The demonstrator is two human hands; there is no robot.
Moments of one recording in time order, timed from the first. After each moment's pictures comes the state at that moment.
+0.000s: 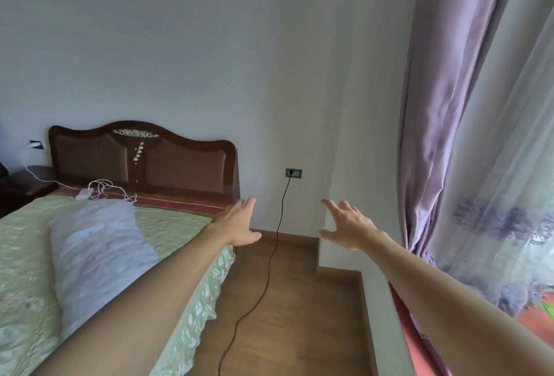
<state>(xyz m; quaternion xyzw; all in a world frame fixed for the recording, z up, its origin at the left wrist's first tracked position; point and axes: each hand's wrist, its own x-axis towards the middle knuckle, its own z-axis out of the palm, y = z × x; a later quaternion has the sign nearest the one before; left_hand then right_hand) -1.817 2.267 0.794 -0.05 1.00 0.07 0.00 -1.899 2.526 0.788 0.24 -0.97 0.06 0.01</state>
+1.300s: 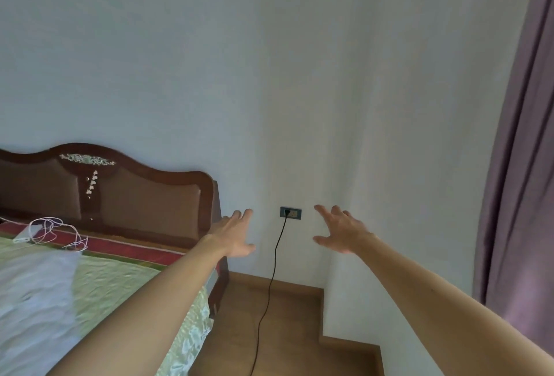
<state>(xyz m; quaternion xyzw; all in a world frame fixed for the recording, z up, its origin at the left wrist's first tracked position) -2.244 2.186 0.781 -0.06 1.00 0.03 0.04 -2.338 2.439 0.785 0.26 -0.96 0.03 -0.03</state>
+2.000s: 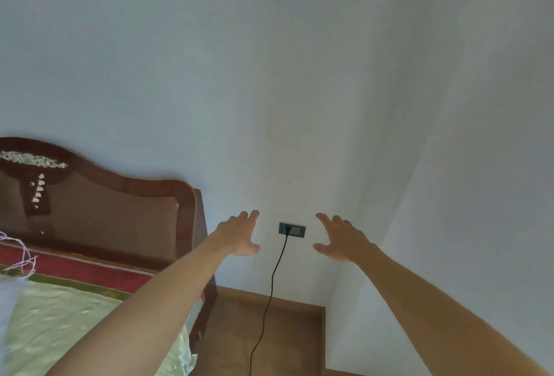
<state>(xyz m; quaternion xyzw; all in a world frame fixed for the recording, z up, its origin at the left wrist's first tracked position) -2.492 2.090 0.726 -0.04 0.99 0.08 0.10 -2.558 2.345 0.730 0.23 -0.97 0.04 -0.08</state>
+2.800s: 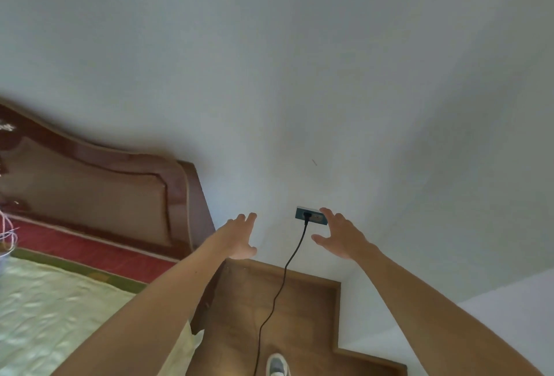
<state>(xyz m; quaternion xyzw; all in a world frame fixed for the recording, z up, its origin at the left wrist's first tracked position) -2.654 1.999 0.582 -0.07 0.96 0.15 0.21 -2.745 2.250 0.588 0.19 -0.95 0.13 -0.21</state>
